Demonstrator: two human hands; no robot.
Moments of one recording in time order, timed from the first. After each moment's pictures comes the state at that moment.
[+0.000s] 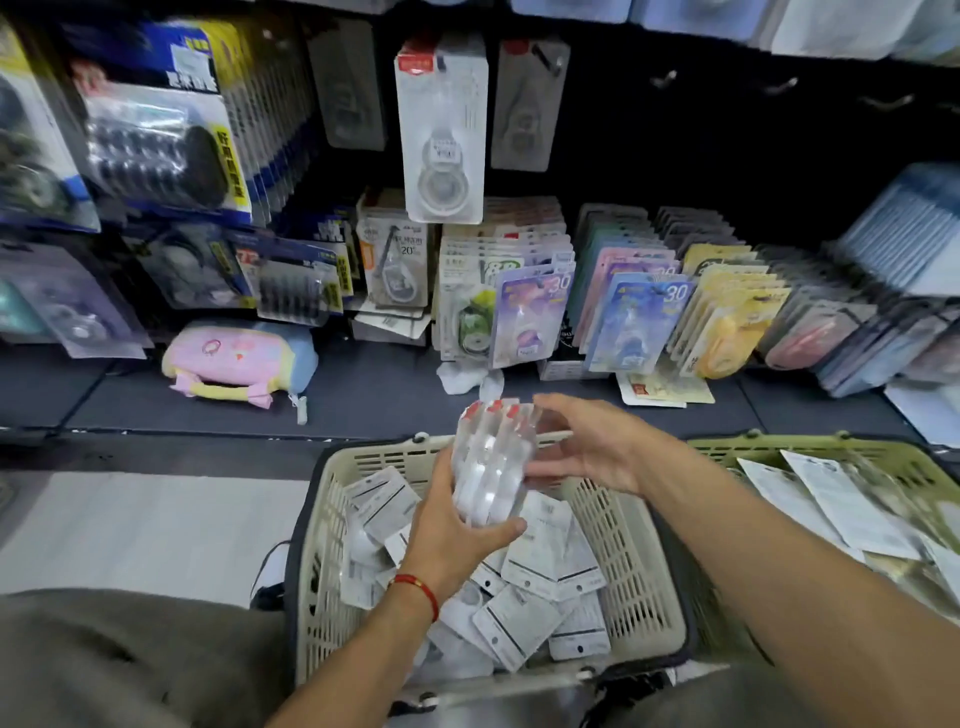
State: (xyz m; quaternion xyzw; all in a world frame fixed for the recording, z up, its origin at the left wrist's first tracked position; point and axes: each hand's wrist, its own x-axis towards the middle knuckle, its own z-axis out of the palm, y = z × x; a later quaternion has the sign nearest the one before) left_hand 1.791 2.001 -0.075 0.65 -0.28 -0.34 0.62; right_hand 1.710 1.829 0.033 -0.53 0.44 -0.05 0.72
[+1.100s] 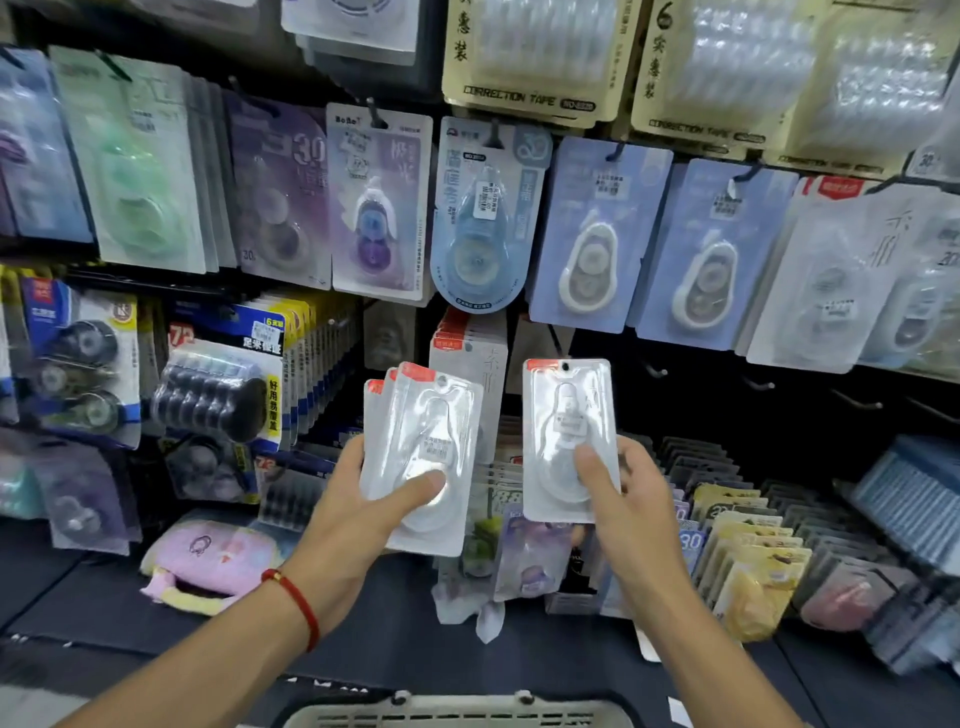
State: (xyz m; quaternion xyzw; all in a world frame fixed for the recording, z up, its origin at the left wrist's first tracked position) left_hand 1.944 1.948 0.123 0.55 -0.28 -0.24 0.75; right_hand 1.772 1.770 0.145 -0.67 0.24 -0.45 0.54
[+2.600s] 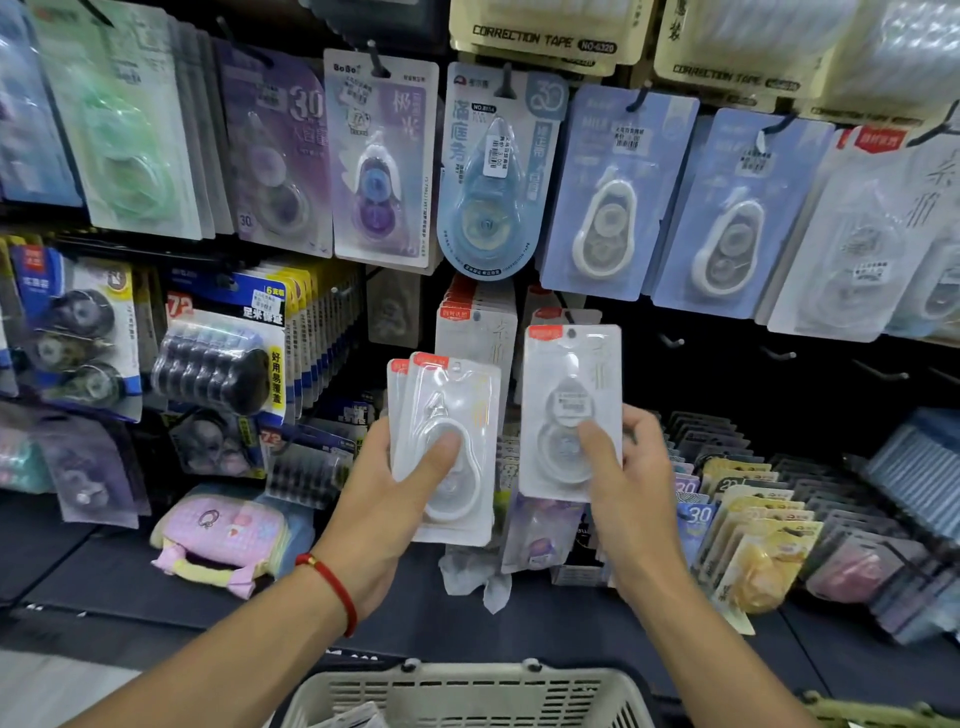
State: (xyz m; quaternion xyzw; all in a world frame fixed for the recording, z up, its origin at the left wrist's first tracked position) left_hand 1.920 1.939 0.125 0.55 -0.27 -0.22 0.76; right_hand 1.783 1.785 0.140 -0.64 0.25 -0.46 0.56
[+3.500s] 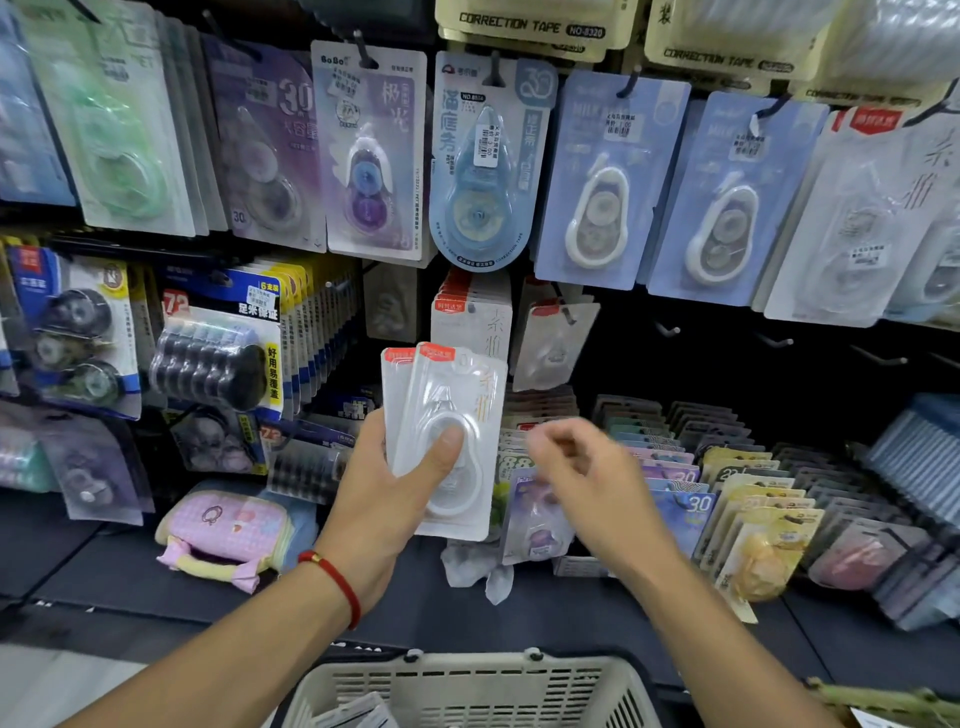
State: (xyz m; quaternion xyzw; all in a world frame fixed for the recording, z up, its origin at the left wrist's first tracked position) left_hand 1.916 1.936 0.124 0.55 -0.29 -0.17 0.76; right_hand 1.781 1.785 0.139 -0.79 0.25 -0.33 0.46
